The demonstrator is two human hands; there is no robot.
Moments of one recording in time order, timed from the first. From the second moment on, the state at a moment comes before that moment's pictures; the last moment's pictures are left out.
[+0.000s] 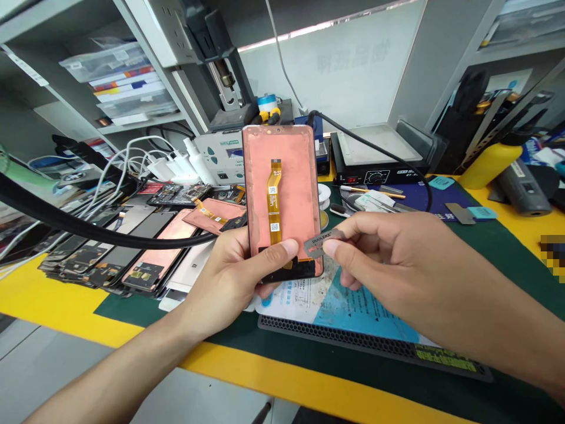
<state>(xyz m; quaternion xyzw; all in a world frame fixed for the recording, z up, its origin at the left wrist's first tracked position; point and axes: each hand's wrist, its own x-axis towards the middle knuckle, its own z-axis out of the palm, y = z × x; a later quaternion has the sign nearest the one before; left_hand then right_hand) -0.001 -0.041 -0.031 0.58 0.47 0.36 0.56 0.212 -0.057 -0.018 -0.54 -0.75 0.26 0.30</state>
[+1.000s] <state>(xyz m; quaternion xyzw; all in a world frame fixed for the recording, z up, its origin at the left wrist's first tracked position) -0.003 -0.041 -0.036 0.59 0.47 0.34 0.56 0.212 -0.057 -0.024 -0.56 -0.73 0.28 0.28</state>
